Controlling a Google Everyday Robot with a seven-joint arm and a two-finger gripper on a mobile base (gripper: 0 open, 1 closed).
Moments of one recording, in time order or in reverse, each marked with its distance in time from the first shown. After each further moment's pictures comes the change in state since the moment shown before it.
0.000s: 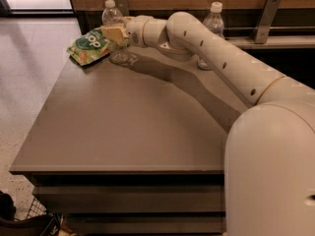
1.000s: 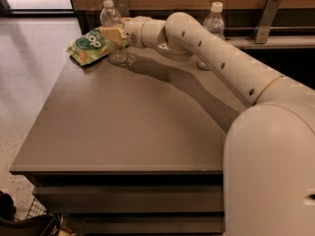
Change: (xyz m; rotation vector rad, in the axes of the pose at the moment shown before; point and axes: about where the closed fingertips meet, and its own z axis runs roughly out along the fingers) arm -0.003 0.002 0.001 -0.001 -0.002 0.008
